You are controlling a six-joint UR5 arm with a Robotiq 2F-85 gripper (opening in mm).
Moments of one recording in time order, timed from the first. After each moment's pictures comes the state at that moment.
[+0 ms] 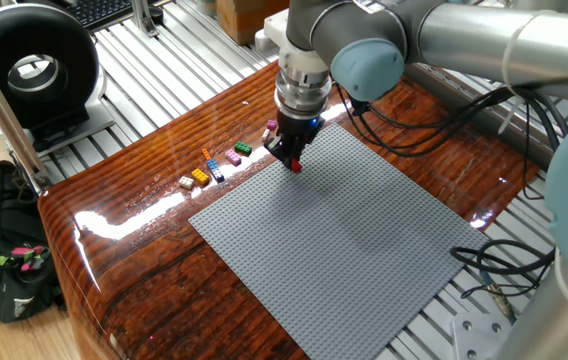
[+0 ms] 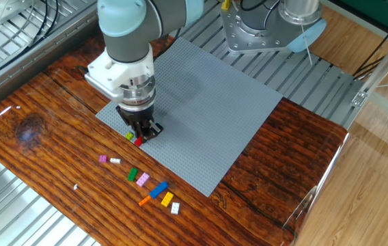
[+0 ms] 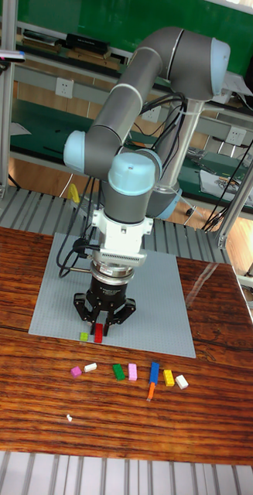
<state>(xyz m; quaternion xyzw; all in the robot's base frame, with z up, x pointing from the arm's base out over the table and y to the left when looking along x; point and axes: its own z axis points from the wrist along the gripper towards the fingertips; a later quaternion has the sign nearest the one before) 0.550 -0.004 0.005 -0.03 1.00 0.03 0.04</state>
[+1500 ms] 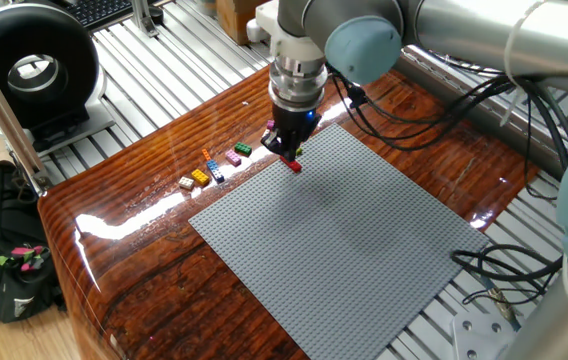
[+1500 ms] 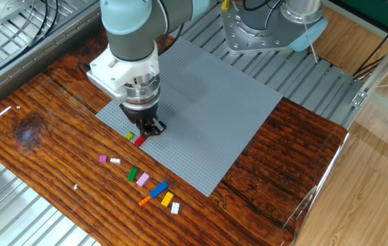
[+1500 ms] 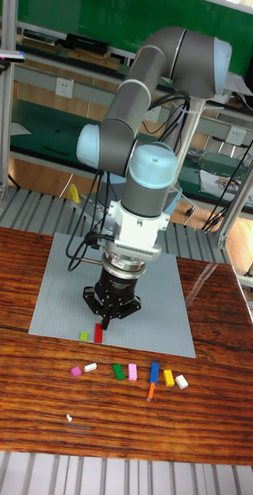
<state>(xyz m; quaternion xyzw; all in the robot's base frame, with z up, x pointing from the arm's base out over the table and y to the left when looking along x) 0.550 0.002 0.023 0.02 1.00 0.00 0.04</state>
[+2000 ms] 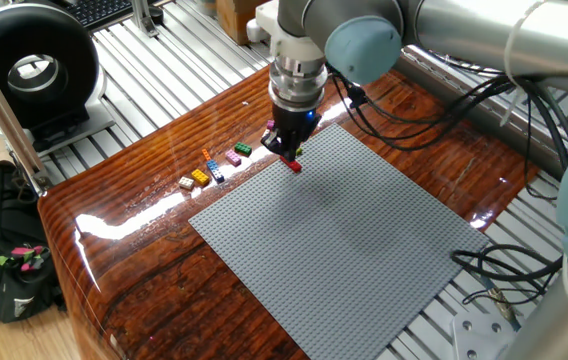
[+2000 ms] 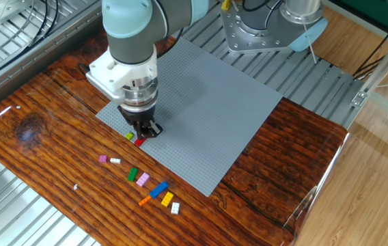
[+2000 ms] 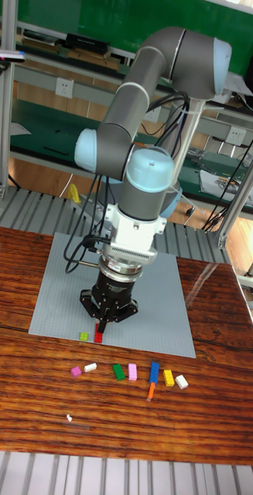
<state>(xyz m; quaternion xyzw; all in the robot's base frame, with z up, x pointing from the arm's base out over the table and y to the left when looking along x) 0.554 -0.001 0.015 0.02 1.00 -0.01 0.04</state>
